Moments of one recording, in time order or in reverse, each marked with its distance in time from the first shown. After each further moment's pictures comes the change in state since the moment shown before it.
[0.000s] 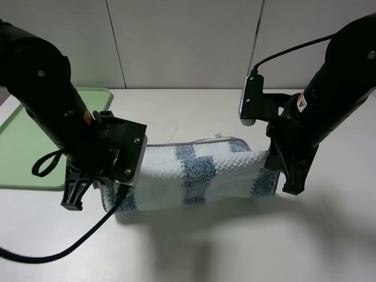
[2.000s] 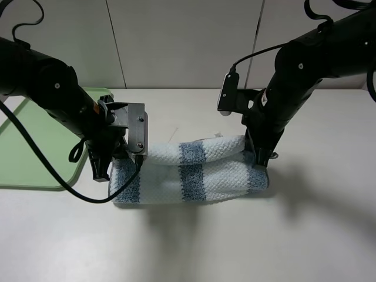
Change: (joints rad) left arm 0.134 0.123 0.003 0.020 -0.357 -0.024; right arm -0.035 0.264 -0.148 -0.087 -0.156 0.069
